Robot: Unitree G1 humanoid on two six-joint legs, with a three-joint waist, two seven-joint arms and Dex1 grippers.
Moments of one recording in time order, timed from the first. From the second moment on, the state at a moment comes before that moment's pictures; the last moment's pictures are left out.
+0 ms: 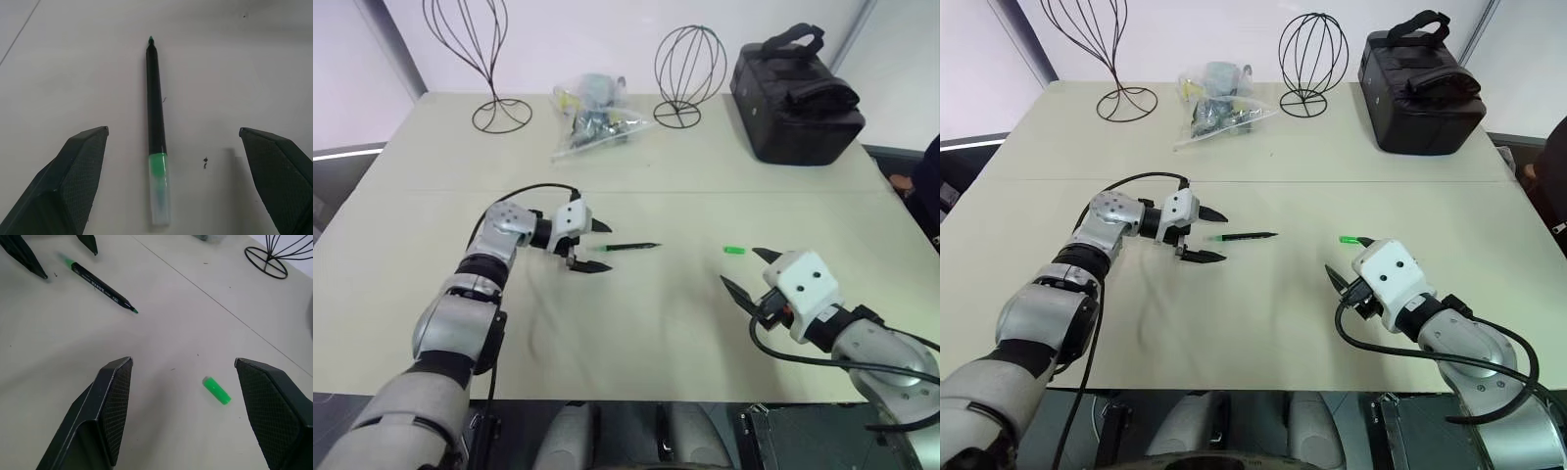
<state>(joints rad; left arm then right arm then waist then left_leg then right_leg) -1.00 0.37 -0.15 1.20 0.08 -0.46 -1.35 0.16 -0.67 -0.17 -0.92 0.21 0.75 0.43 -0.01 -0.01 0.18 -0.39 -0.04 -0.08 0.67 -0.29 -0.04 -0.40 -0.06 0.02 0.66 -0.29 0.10</state>
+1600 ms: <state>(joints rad) -0.94 0.38 -0.13 1.13 0.06 -0.74 -1.23 0.06 -0.79 -0.35 -0.54 0.34 0.60 0.74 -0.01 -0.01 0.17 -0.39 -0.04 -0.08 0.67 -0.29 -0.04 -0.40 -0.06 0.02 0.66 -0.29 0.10</state>
